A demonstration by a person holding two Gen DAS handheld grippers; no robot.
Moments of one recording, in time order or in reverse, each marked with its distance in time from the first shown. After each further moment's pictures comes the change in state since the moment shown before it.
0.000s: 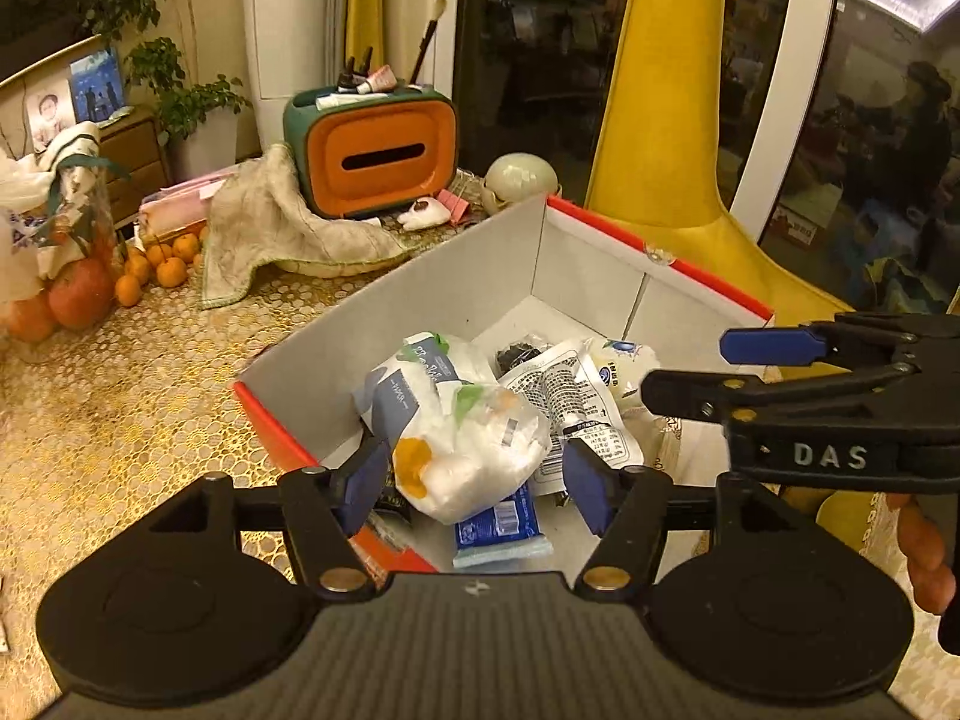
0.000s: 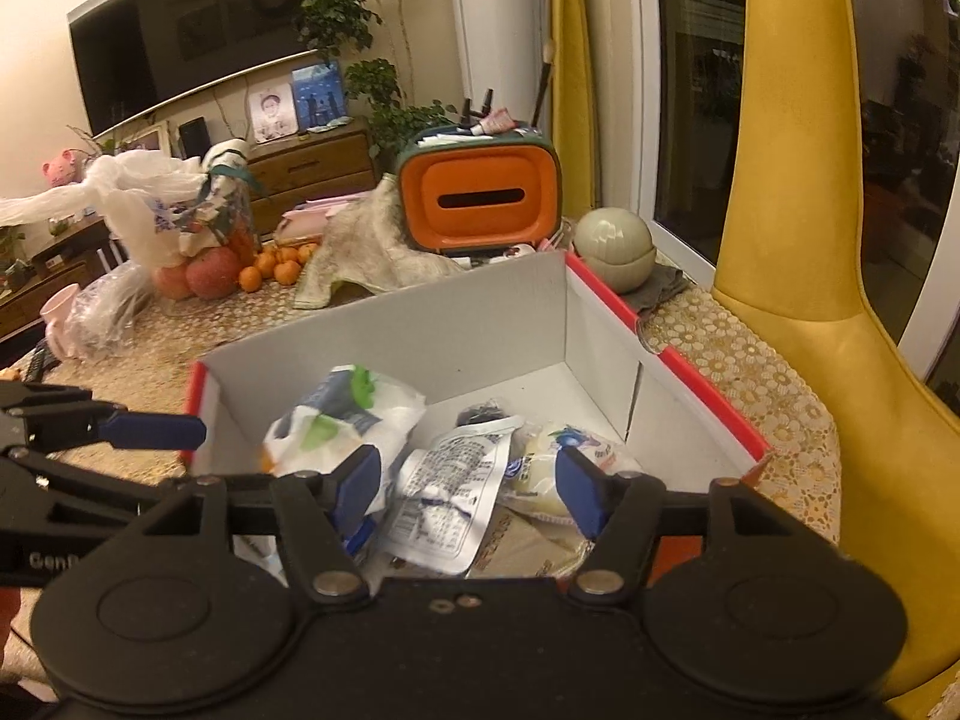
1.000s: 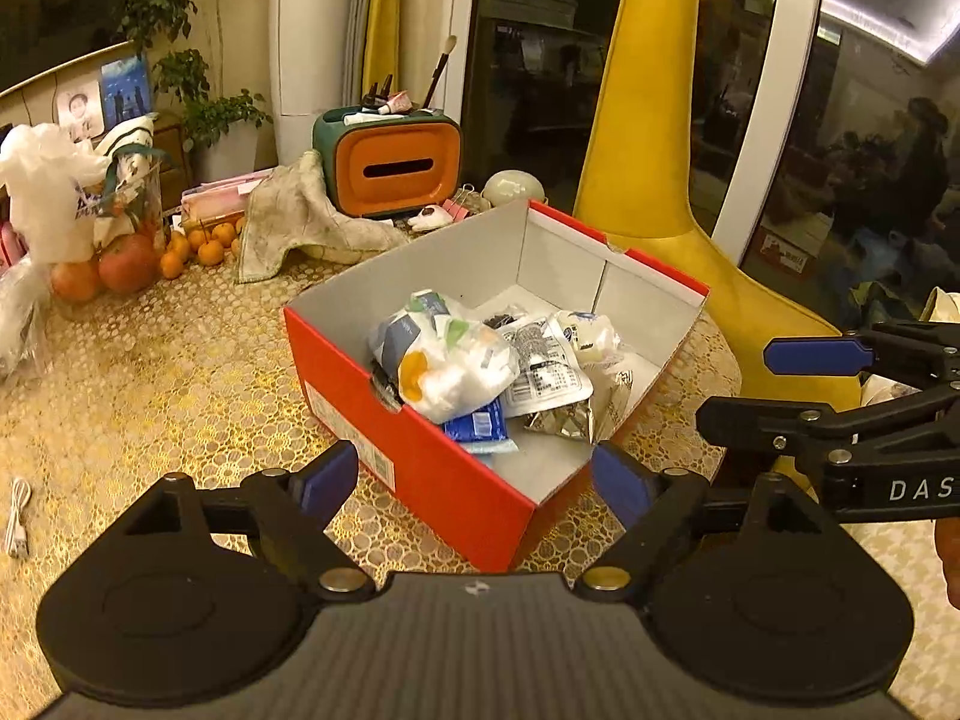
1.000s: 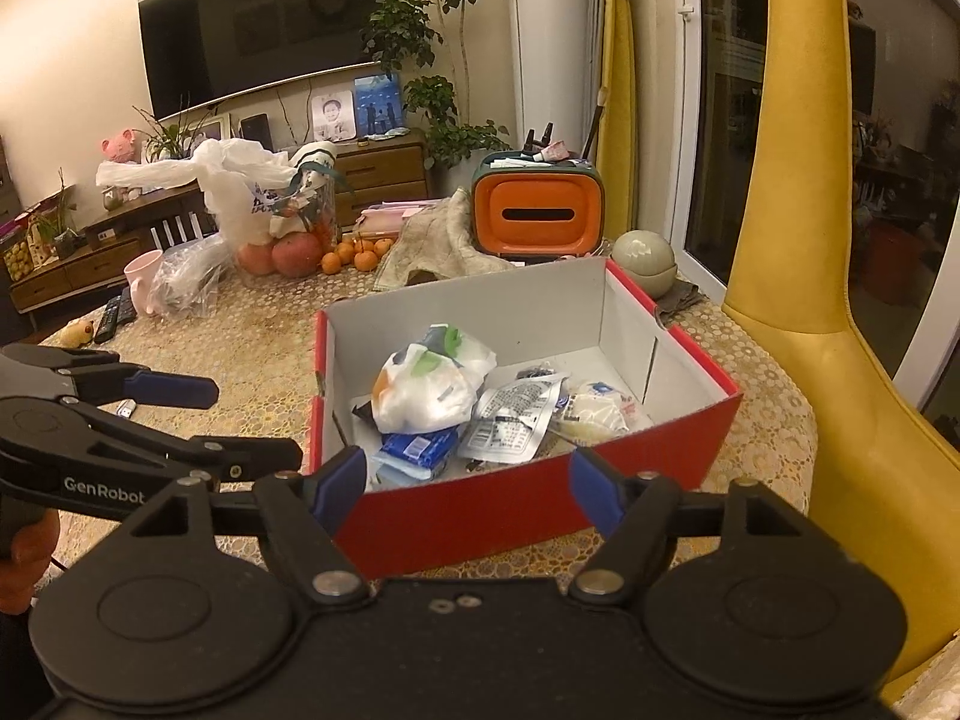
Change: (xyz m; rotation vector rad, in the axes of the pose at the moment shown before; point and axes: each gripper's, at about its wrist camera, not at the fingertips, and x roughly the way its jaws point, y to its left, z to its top) left arm -0.078 -0.009 -0.057 -0.038 -0.060 0.000; right arm -0.090 0.033 -0.040 -0.086 -0.036 0.047
